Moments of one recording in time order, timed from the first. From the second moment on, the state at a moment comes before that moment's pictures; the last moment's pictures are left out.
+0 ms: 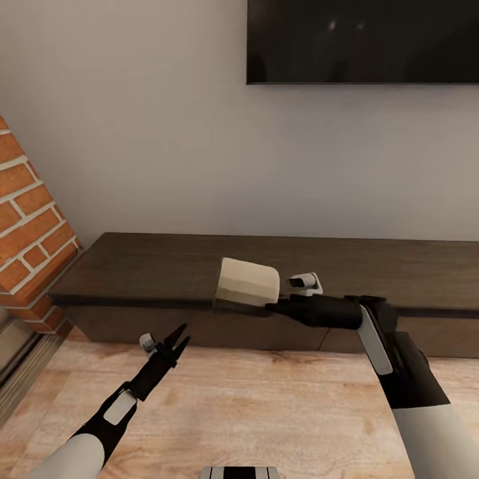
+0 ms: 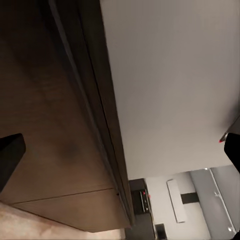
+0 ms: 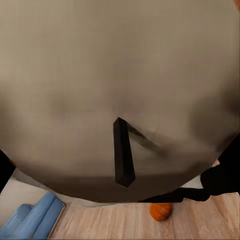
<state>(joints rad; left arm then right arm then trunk) -0.63 0.05 0.17 -0.35 0.86 0.31 -1.13 -0.65 -0.13 0.09 -1.42 -0.49 1.04 1.34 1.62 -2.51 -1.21</state>
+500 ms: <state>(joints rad) -0.63 0.06 0.17 -0.35 0.86 0.31 -1.14 -0.65 -0.16 0.00 -1.44 -0.54 1.04 1.33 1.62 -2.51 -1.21</state>
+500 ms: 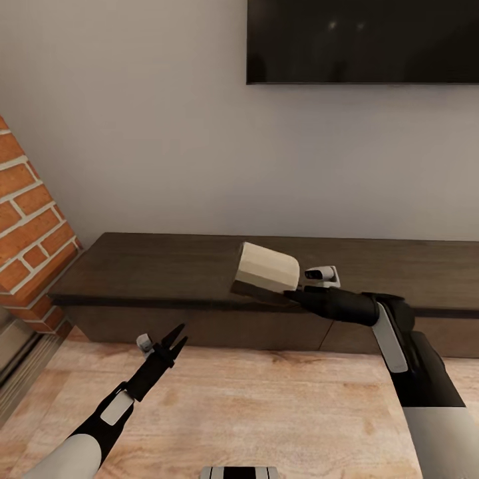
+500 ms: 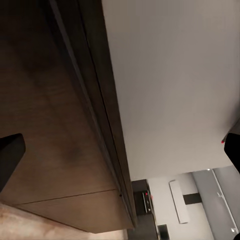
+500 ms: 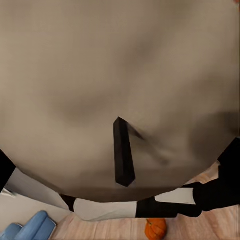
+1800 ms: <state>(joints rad) -0.63 0.07 0.18 -0.33 0.86 0.30 -1.11 -0.65 -0.11 0.01 -1.44 -0.32 1.00 1.34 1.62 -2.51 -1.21</state>
